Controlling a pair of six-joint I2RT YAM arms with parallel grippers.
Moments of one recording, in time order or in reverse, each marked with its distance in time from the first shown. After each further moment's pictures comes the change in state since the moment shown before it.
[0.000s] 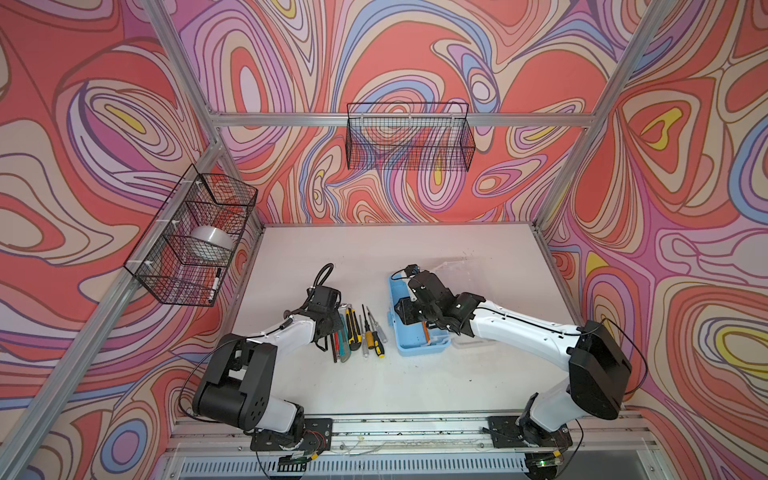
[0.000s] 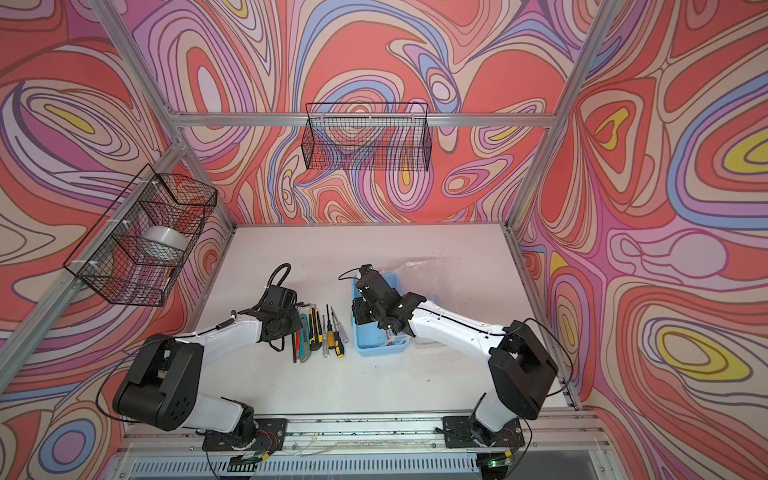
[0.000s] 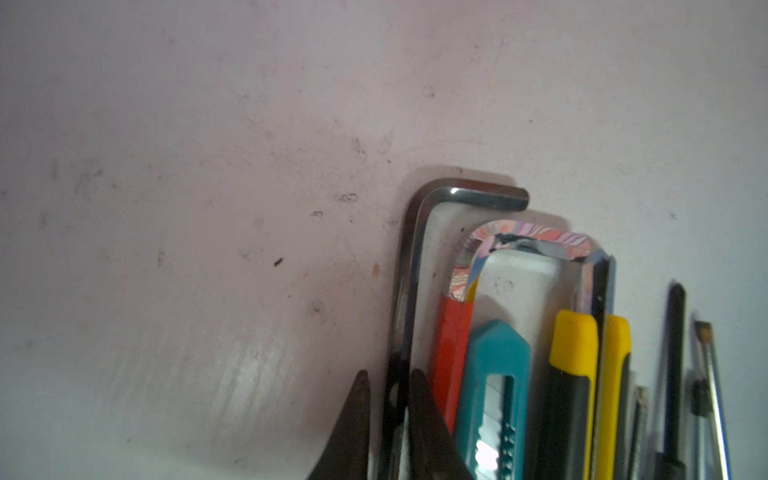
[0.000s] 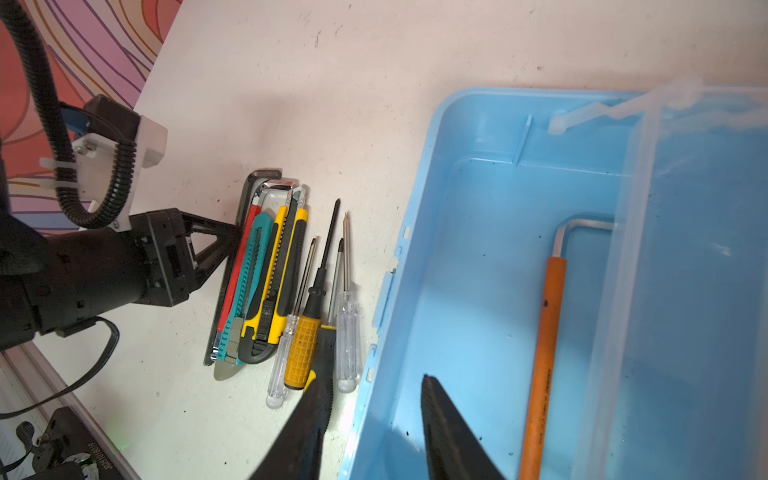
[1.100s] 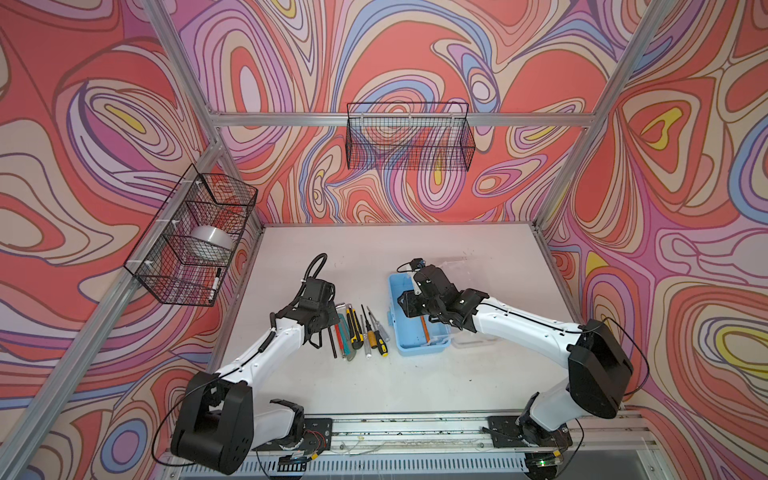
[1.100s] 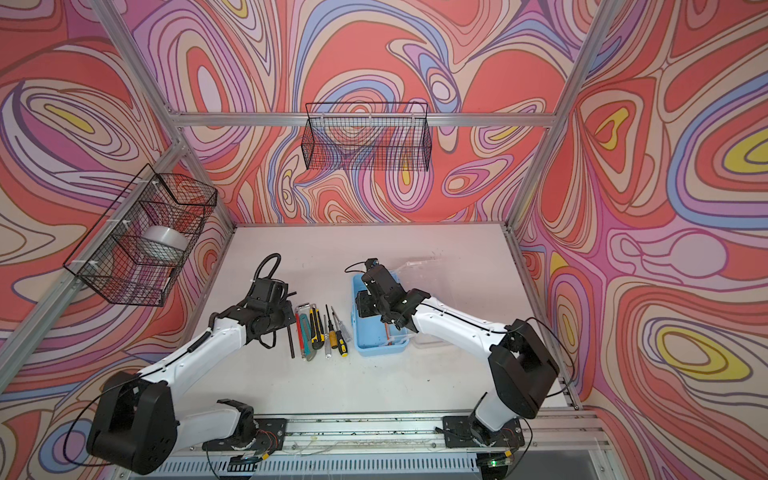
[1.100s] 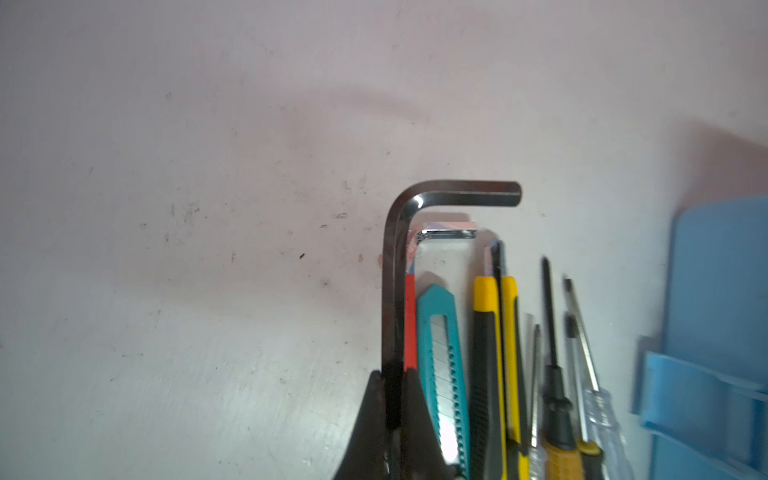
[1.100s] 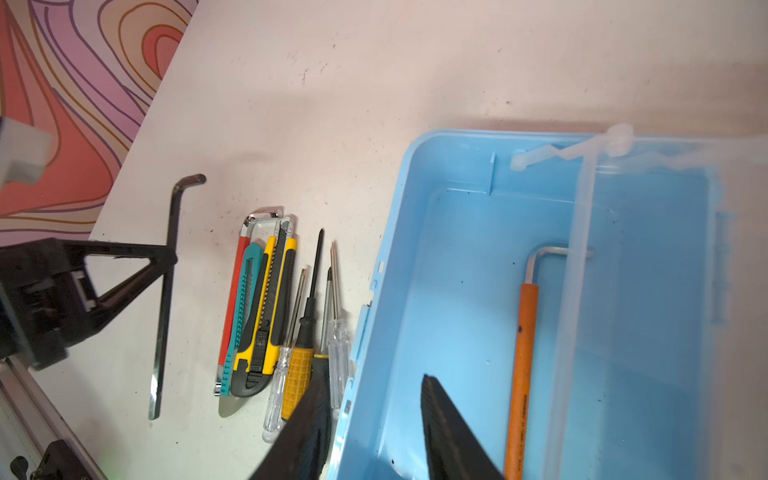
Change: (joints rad) left arm -0.003 -0.245 0.081 -0.203 0.027 0.047; right arm -0.059 0.000 -0.004 0.041 -0.004 -0.010
